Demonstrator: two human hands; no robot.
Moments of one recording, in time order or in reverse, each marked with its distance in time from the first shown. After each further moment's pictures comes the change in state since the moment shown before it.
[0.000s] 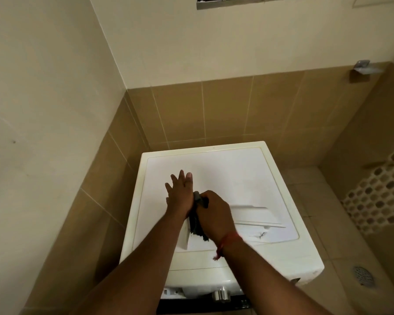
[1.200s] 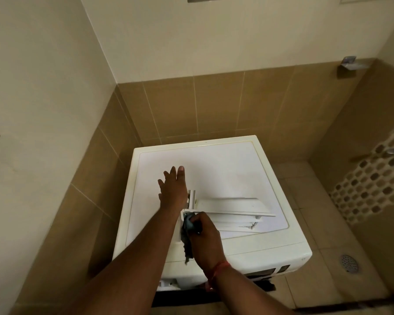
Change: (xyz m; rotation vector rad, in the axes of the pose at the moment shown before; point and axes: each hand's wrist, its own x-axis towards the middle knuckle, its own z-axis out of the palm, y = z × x) left_hand -0.011 -0.002 -0.002 0.027 0.020 0.068; right_hand -0.054 0.050 0.036 0.368 -0.030 0.136
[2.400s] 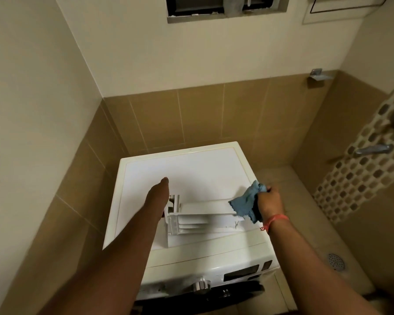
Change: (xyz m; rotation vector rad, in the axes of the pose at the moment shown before) left_hand -0.007 0.014 -0.003 -0.234 -0.047 -0.284; right_hand 0.068 -0.020 -0.192 -0.001 0.546 0.190
